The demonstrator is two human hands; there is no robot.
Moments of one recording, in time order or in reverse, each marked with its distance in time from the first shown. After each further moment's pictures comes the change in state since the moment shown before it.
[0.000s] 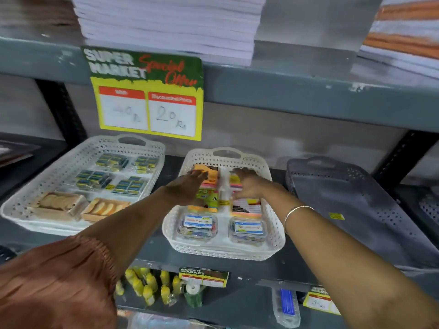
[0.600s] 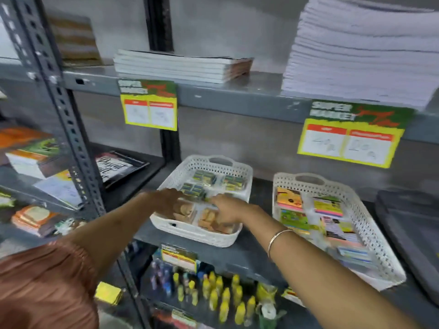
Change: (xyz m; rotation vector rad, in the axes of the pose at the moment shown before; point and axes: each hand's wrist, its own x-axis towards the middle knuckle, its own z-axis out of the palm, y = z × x) left_hand -0.195 -0.234 -0.054 -0.109 -0.280 -0.539; right_hand 0.020 -0.303 0.045 -0.163 -0.036 -0.372
